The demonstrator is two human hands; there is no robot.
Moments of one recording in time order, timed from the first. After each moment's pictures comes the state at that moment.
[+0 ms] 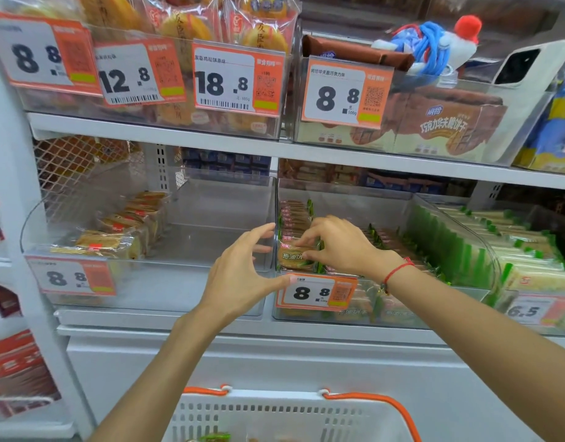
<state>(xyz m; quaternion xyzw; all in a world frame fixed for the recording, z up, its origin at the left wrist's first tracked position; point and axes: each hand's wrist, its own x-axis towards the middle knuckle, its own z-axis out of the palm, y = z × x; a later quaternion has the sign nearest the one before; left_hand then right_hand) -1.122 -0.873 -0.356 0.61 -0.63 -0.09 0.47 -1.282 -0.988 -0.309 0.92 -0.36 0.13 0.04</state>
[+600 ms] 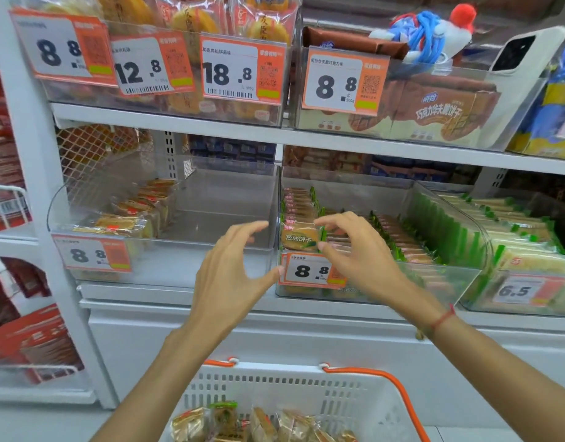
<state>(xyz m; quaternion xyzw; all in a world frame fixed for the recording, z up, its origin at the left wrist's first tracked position) -1.135 -0.820 -0.360 0.64 -0.60 0.02 0.47 -1.321 -0.921 -0.327 0.87 -0.36 0.34 -0.04</state>
